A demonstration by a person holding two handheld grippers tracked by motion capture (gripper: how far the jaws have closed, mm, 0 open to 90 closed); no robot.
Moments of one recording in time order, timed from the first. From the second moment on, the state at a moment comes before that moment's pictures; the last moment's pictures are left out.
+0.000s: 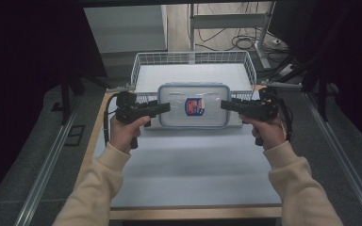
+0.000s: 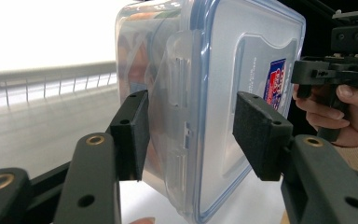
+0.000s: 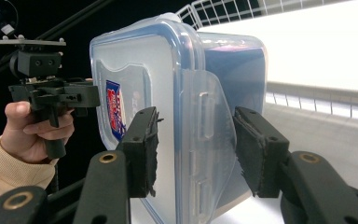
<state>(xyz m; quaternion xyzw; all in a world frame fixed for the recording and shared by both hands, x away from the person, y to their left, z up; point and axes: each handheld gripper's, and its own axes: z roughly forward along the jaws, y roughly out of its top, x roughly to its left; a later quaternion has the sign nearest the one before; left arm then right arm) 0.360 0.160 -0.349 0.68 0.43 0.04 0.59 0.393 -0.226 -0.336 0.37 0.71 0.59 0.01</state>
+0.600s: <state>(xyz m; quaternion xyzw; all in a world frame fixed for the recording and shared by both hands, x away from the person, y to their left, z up) 0.415 0.167 -0.306 0.69 0.43 0.03 0.58 0.444 -0.220 -0.295 0.38 0.70 0.60 0.00</state>
